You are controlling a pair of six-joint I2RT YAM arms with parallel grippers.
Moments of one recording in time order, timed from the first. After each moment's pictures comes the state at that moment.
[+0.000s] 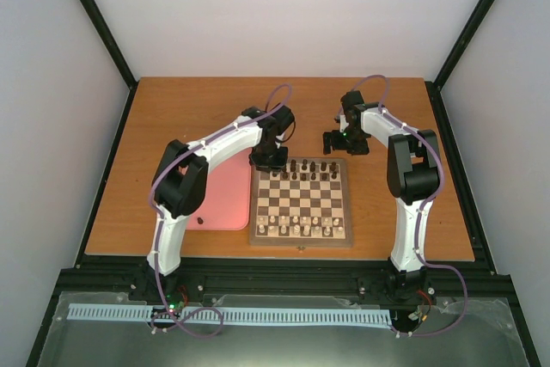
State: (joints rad) left arm -0.67 2.10 1.76 -1.10 0.09 -0.52; right arm 0.21 2.11 1.57 -0.82 -0.17 0.14
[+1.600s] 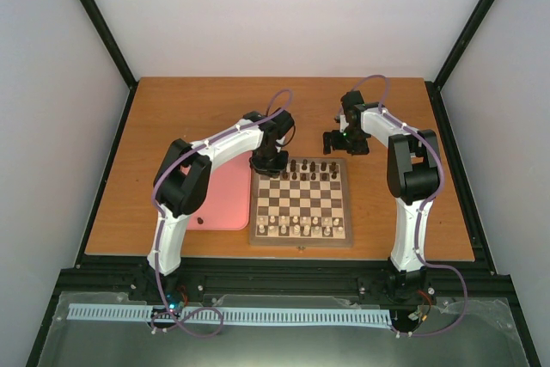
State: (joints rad) left arm -0.67 2.12 1.71 -1.04 0.12 -0.51; right arm 0.21 2.11 1.57 -0.82 -0.17 0.14
